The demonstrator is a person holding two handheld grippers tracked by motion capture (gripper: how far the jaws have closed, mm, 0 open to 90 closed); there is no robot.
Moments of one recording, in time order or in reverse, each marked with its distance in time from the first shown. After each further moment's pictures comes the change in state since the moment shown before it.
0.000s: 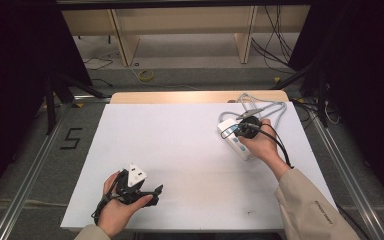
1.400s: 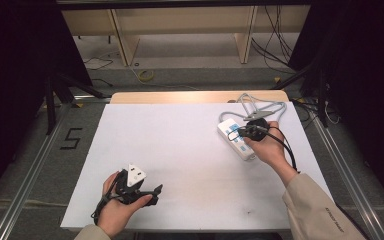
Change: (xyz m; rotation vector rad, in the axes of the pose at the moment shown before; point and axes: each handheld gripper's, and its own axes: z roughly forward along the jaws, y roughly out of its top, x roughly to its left) left arm 0.001 0.000 -0.001 0.000 0.007 -0.008; right arm -0.003 -0.011 -0.023 -0.092 -0.003 0.017
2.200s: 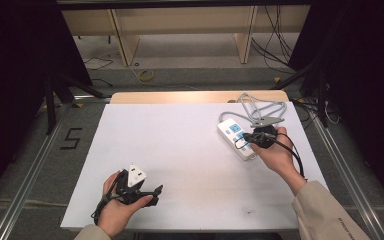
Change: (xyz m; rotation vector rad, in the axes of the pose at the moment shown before) left arm -0.001 0.000 0.000 0.002 -0.003 0.008; right arm 0.003 -0.017 -0.023 -0.042 0.000 -0.023
